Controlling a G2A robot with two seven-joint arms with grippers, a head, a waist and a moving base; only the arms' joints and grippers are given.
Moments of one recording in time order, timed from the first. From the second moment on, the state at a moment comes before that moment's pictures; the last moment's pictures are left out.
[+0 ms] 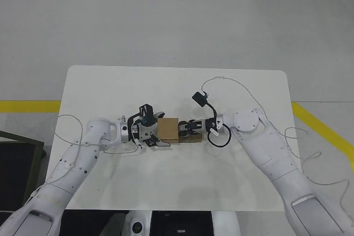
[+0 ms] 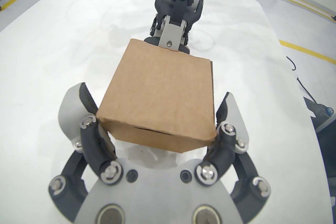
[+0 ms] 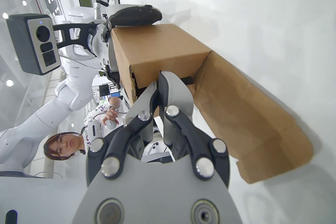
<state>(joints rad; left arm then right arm) 0.91 -1.04 -0.96 -1.22 1.28 -1.01 0.15 -0.75 -1.29 0.92 -1.08 0.08 -0.17 1.10</state>
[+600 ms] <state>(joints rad) 0.92 -1.04 -0.97 -1.23 1.28 -1.01 0.14 -0.91 -1.19 1.15 -1.34 -0.09 0.03 1.15</state>
